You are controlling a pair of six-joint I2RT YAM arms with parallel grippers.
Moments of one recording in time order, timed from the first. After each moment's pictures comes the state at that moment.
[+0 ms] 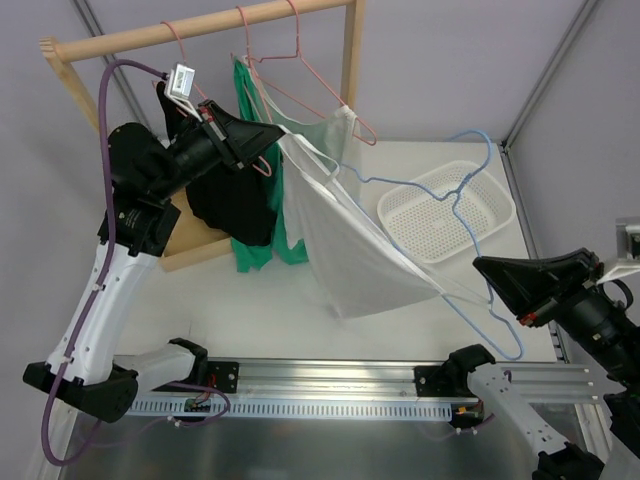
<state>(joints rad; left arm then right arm) -0.36 1.14 1.51 -0.11 0.53 -0.75 0.34 0.58 1.64 -0.93 -0.40 0.63</state>
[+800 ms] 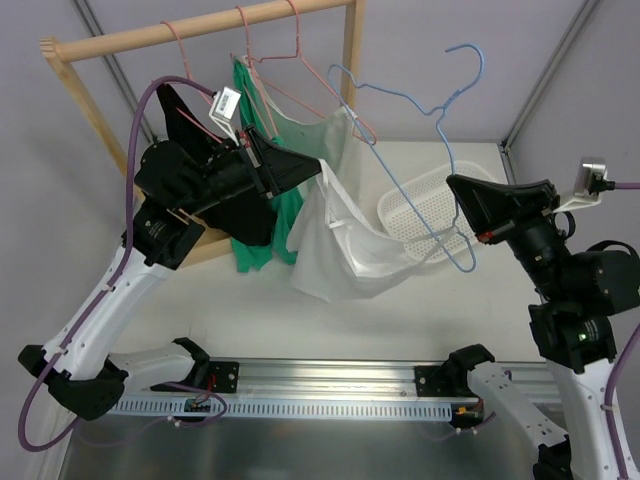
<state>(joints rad) -0.61 1.12 1.42 -0.03 0.54 -0.81 0.34 0.63 1.21 -0.11 -0.32 0.74</state>
